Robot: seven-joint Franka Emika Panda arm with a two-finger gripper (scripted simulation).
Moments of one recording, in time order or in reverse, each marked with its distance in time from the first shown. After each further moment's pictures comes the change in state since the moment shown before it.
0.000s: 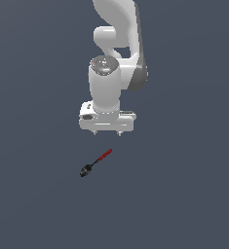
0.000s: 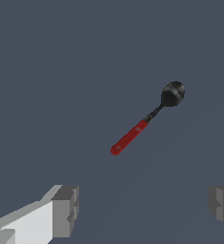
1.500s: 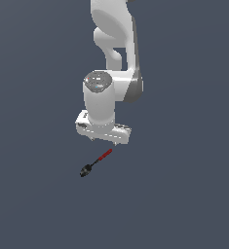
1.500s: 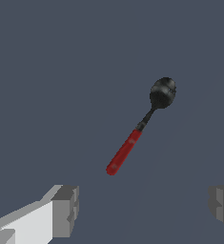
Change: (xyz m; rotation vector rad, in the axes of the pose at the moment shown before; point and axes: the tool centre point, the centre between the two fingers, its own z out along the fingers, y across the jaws) arm 0.022 0.014 0.029 0.002 -0.010 0.208
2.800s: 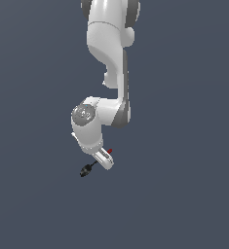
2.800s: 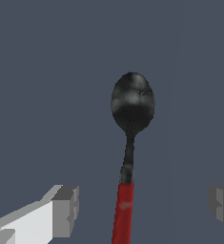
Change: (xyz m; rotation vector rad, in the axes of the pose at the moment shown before) arm 0.038 0.034 0.085 0.005 -0.016 0.504
